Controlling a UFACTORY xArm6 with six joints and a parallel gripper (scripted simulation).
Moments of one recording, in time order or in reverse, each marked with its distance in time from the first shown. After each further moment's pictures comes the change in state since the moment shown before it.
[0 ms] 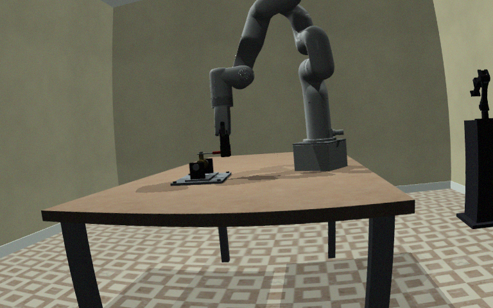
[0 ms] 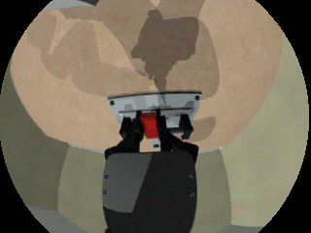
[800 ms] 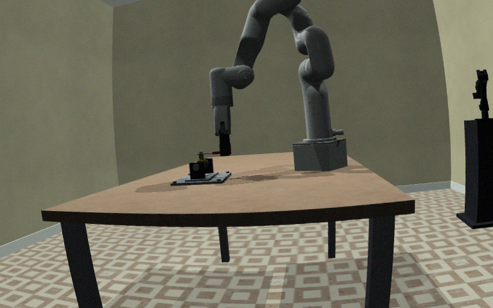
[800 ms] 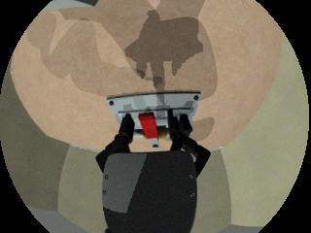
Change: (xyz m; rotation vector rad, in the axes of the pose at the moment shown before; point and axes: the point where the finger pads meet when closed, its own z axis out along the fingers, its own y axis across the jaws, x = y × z) arm 0.000 0.002 0.000 -0.001 -0.001 0.000
